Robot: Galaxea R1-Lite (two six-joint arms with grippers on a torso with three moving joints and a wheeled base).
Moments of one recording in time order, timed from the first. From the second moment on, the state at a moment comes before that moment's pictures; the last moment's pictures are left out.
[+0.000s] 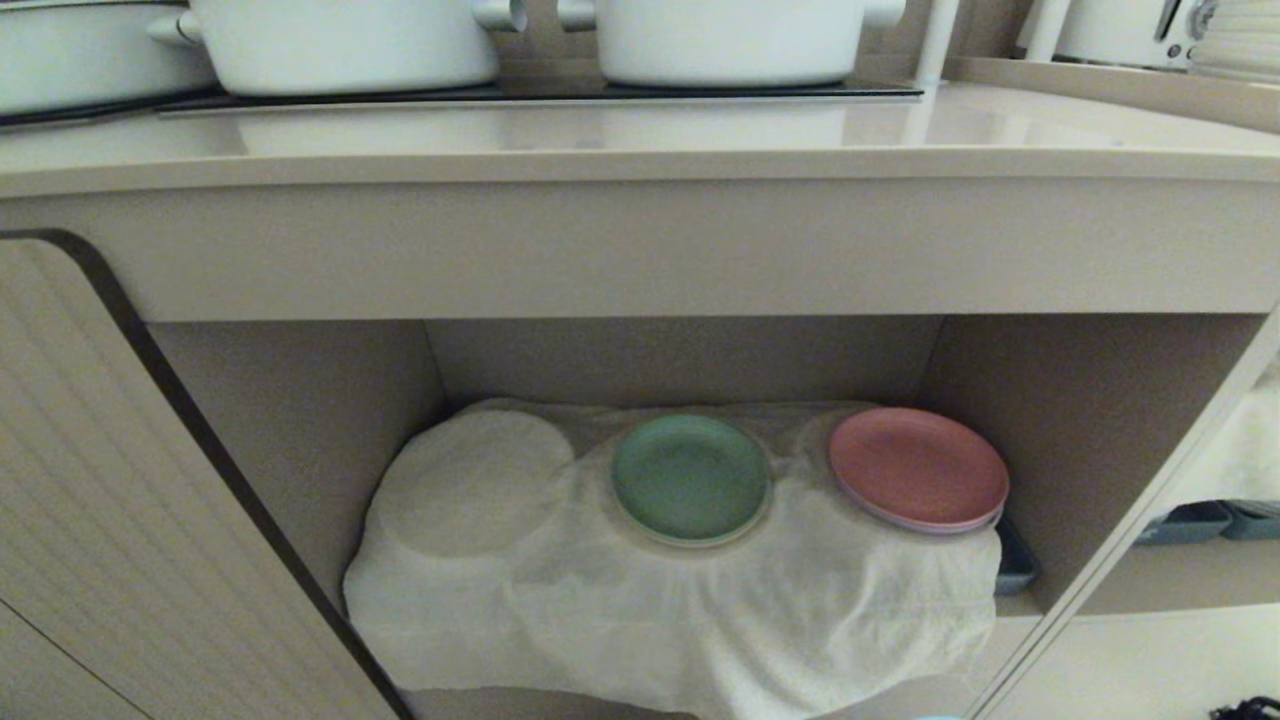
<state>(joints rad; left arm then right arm) 0.00 0.00 0.00 0.00 0.03 -0.11 0.17 1.12 -0.14 0.20 0.25 0.45</state>
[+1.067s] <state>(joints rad) 0.00 0.00 0.00 0.00 0.03 -0.11 0.17 1.12 -0.14 0.20 0.26 0.44</state>
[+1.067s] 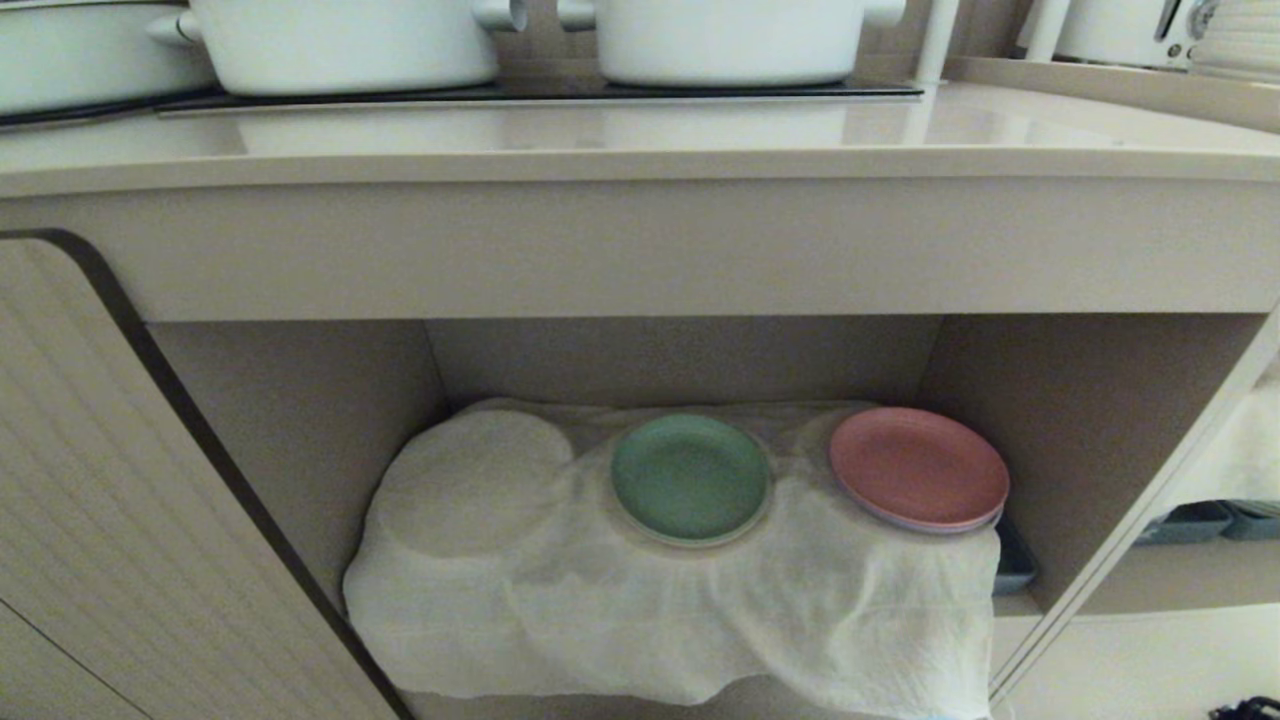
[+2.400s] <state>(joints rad) 0.00 0.00 0.00 0.00 0.03 -0.12 0.17 1.12 -0.14 0.20 0.26 0.43</state>
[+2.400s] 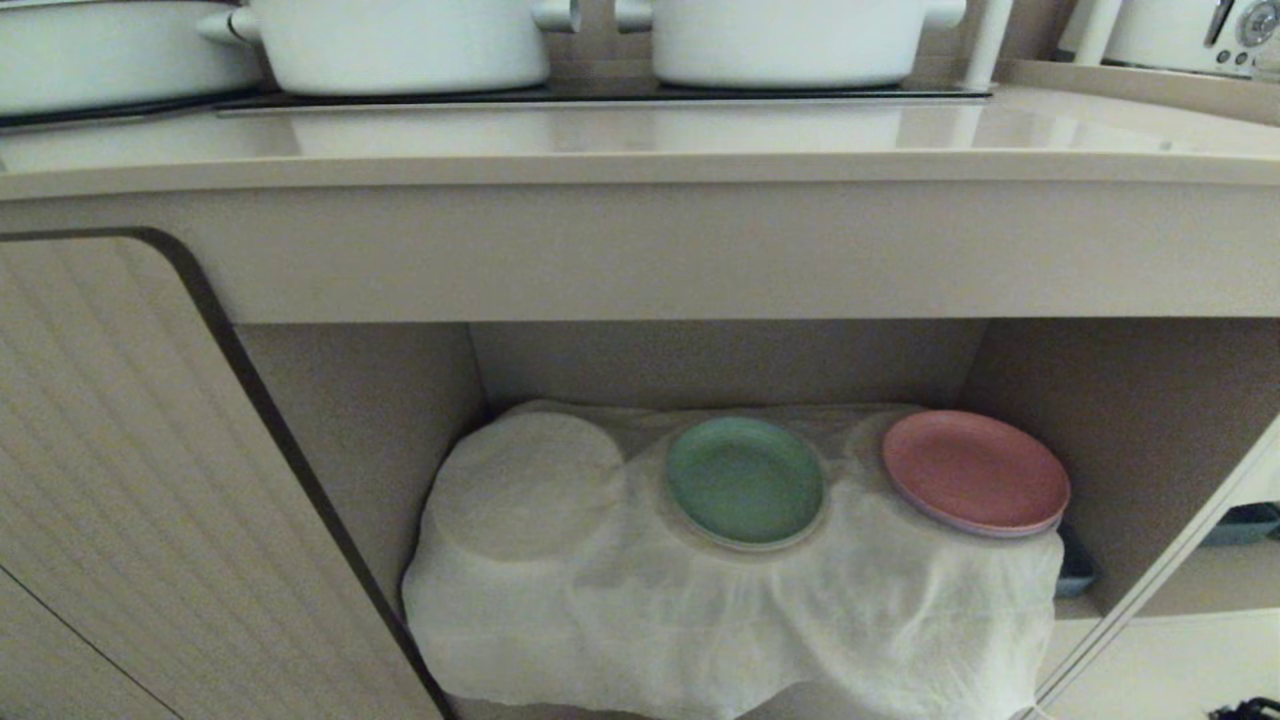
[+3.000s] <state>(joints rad) 0.00 0.00 0.00 0.00 0.03 -0.12 0.17 1.12 -0.14 0.20 0.26 0.43</state>
